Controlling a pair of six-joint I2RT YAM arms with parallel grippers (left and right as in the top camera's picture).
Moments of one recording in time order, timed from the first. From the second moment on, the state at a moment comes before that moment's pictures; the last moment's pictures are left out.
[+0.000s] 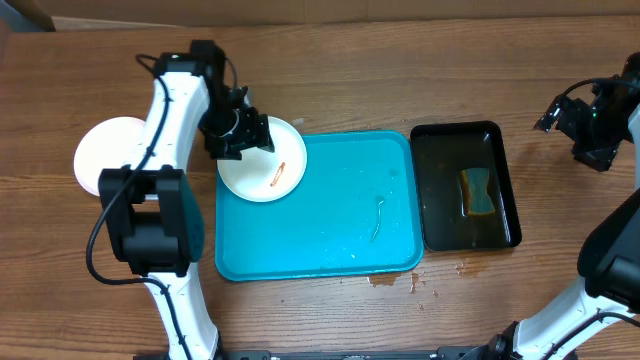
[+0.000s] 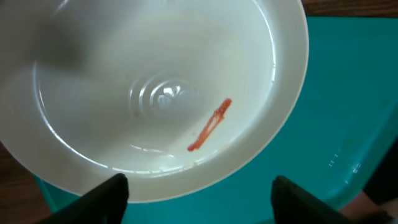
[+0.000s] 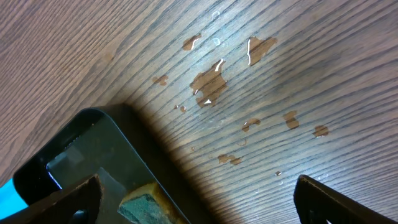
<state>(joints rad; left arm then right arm) -0.04 2.14 1.82 -1.29 0.31 -0.12 -0.42 1.97 1.67 -1.10 -0.23 0.20</state>
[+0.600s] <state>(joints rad) -0.02 2.14 1.82 -1.10 -0.11 -0.19 -0.42 1.97 1.67 -1.10 -0.23 0.20</state>
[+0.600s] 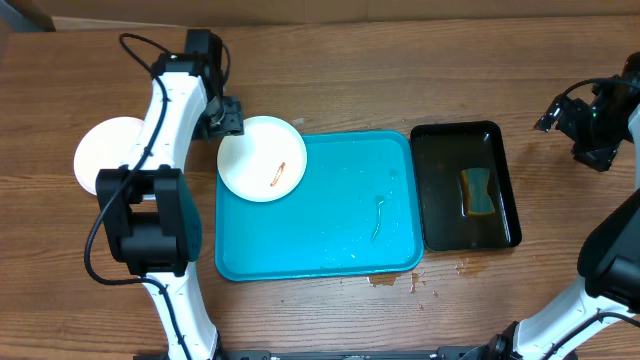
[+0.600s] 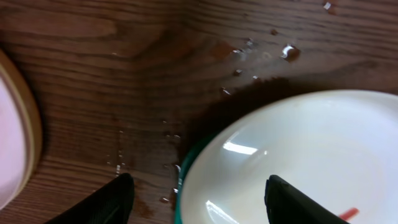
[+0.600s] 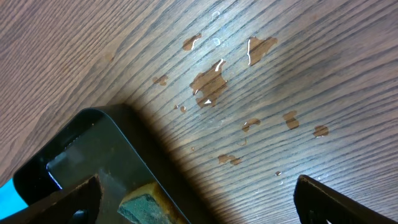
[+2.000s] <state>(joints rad) -0.07 2.13 1.60 -1.14 0.20 -0.17 -0.42 1.97 1.67 -1.10 -0.23 0.20</state>
